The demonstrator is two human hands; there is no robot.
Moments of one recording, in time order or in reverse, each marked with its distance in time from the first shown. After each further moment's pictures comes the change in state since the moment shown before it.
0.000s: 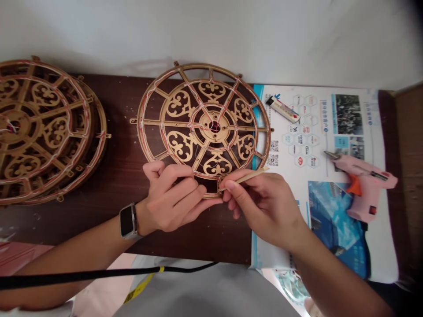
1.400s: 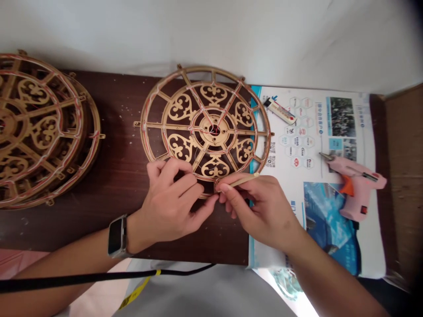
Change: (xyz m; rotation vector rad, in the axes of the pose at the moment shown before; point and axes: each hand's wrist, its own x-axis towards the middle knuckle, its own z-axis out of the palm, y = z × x) left_hand 0.004 0.013 0.002 -0.114 -0.088 -0.187; right_hand 0.003 0.001 0.000 -0.243 -0.015 -0.132
